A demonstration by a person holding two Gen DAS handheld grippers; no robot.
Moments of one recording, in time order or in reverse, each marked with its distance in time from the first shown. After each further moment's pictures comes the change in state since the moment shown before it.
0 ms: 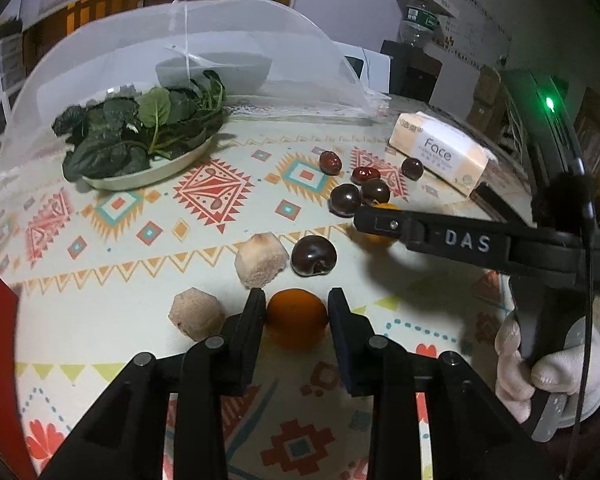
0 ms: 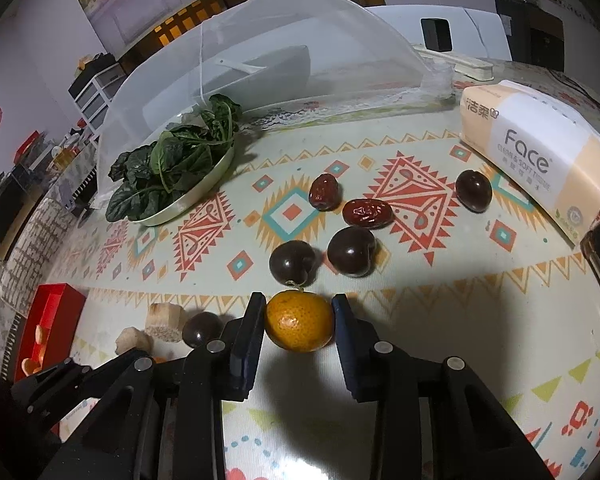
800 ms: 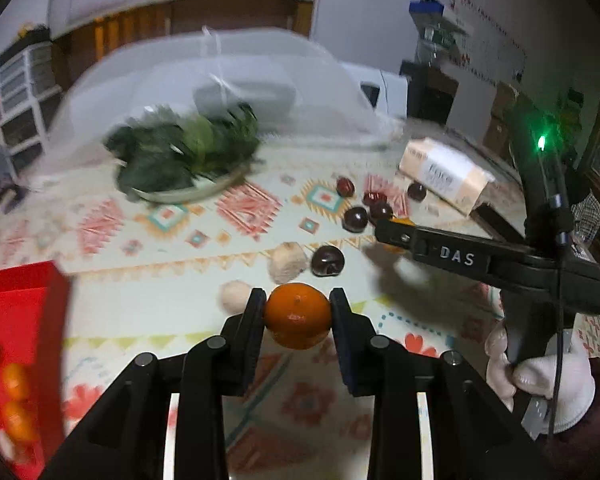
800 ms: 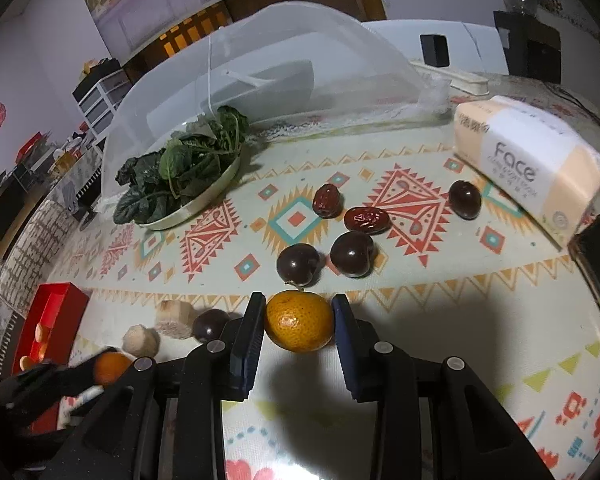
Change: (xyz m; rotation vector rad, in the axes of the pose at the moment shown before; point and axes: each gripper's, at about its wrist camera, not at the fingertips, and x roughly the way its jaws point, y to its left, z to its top) left arm -0.069 -0.005 -0.012 -0.015 -0.092 0.110; right arm -0.026 0.009 -0.009 -0.021 -0.068 -0.014
